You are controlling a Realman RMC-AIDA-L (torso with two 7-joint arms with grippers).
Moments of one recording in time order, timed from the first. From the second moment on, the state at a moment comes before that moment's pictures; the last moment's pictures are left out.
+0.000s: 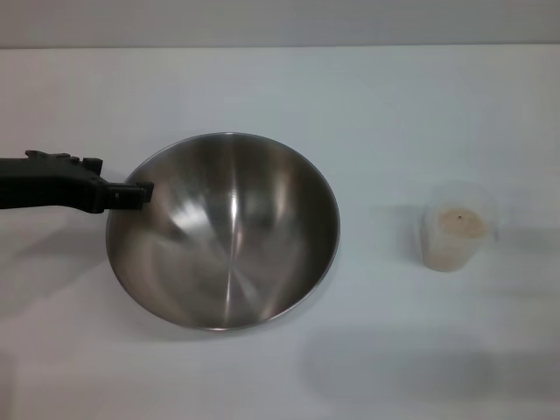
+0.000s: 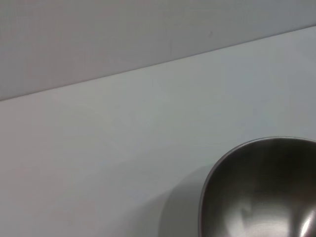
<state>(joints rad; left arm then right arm) -0.15 -2.07 -1.81 -1.65 2.29 -1.27 0.67 0.15 2.09 0.62 0.23 -1.93 -1.66 0.03</state>
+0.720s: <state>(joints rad) -0.15 -2.07 -1.76 -1.57 2.29 -1.22 0.73 0.13 2.09 0.61 0.23 -1.93 -1.66 0.03</state>
